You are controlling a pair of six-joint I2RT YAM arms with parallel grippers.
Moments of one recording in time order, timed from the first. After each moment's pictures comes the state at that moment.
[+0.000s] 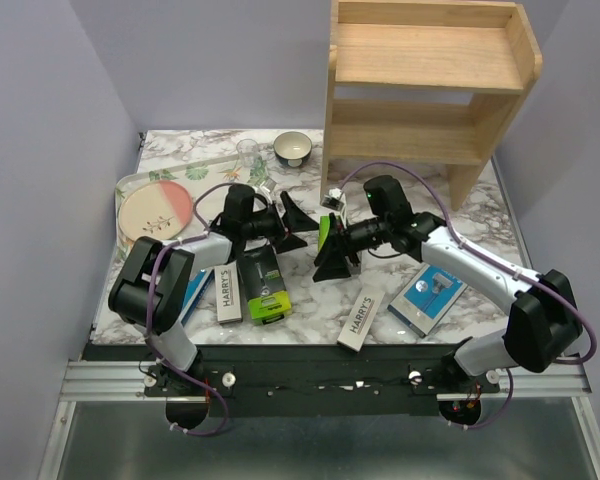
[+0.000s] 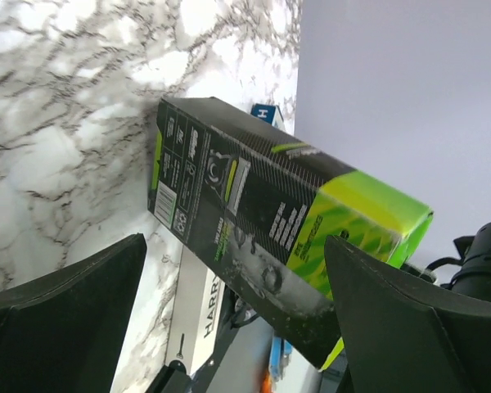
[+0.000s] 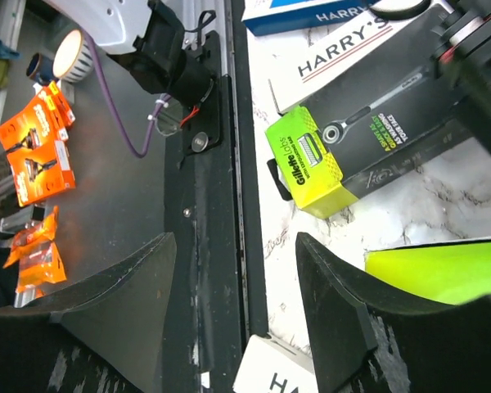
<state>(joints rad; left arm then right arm) -0.39 1.68 0.81 0.42 0.76 -1.10 0.61 1.44 1.06 -0.31 -1.00 0.00</state>
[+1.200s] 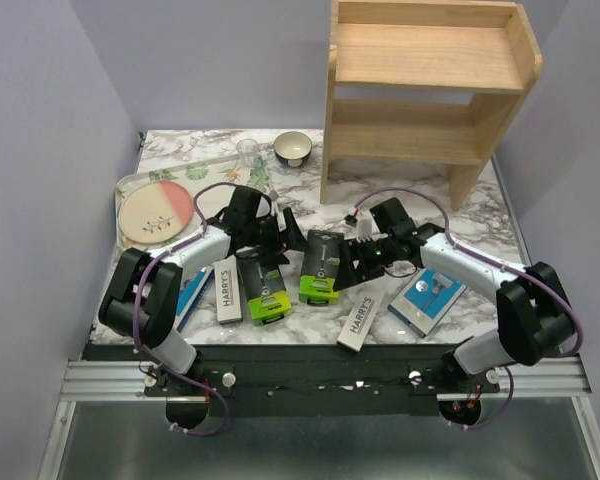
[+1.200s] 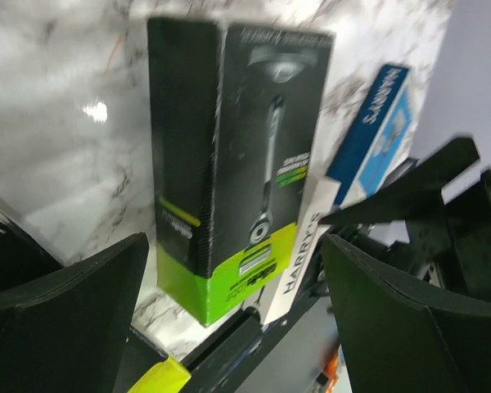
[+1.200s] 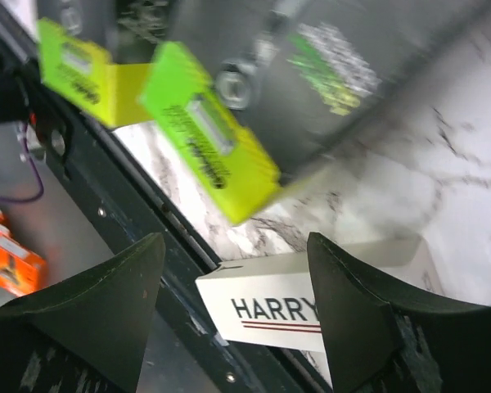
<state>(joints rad) -0.39 1.58 0.92 -0.16 0.61 -0.76 0.56 1.44 0.91 -0.47 -0.60 0.20</state>
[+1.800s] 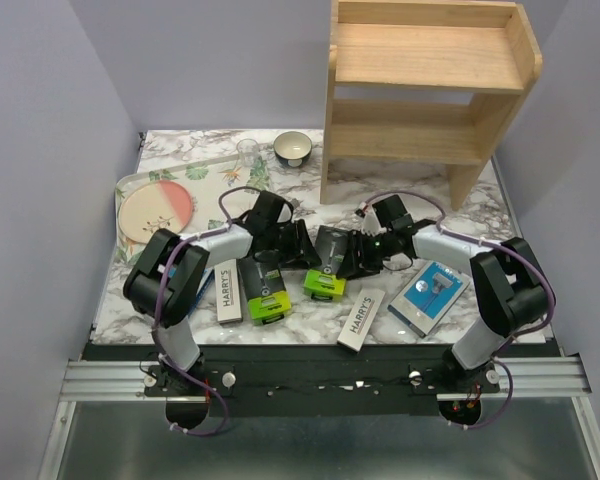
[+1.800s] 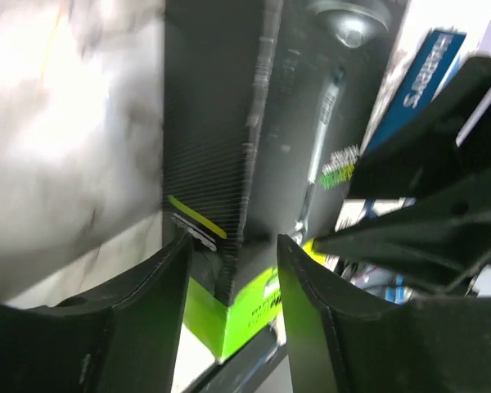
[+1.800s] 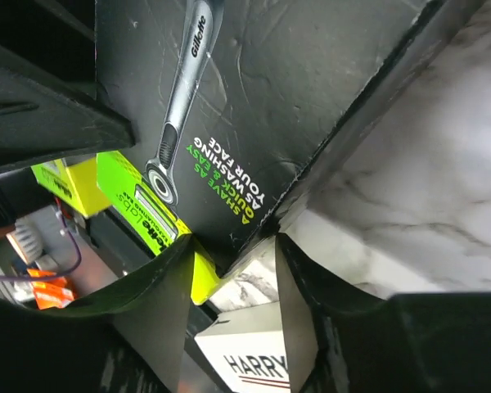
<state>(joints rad) -0.52 1.71 0.92 -0.10 0.57 -0.77 0.45 1.65 0.89 -0.32 -0.59 0.43</state>
